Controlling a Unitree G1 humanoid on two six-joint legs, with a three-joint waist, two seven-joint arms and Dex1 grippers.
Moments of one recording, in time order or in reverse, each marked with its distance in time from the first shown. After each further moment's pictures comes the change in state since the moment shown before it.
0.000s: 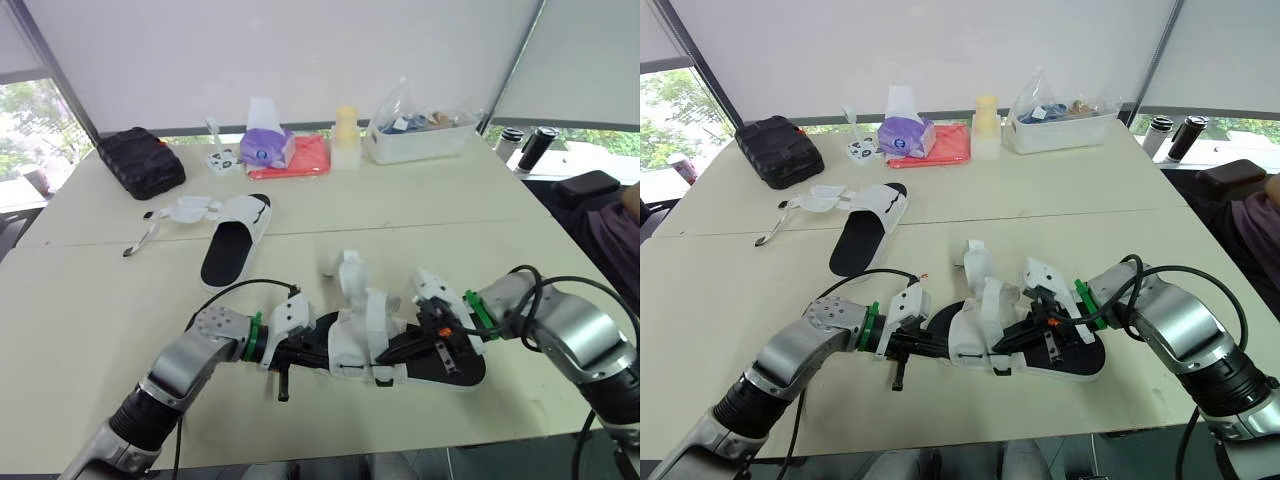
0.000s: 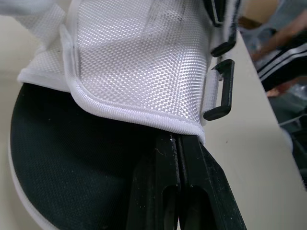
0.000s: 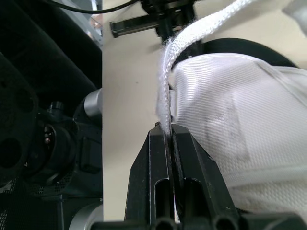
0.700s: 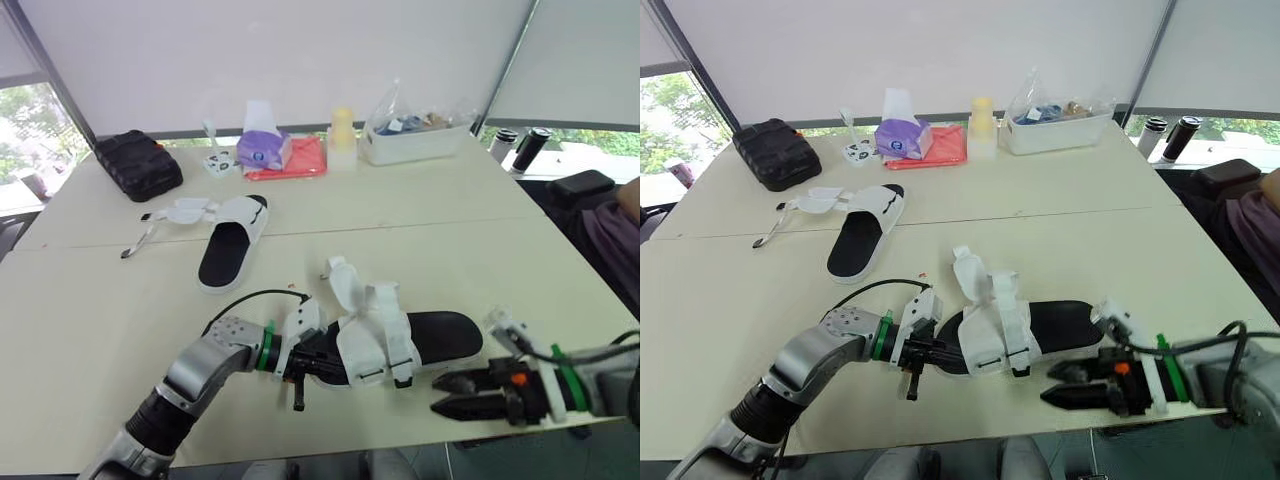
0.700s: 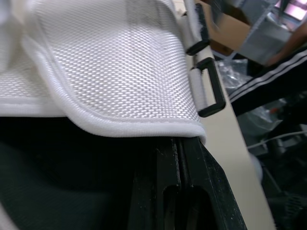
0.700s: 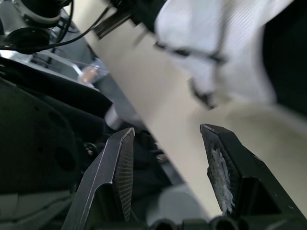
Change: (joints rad) left arm 0.005 -0.049 -0.010 0.054 -0.051 -0.012 0.062; right arm 0.574 -0.028 -0.492 -0.237 0.326 0.330 -0.201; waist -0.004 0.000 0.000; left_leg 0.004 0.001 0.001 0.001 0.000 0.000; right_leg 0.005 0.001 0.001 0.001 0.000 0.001
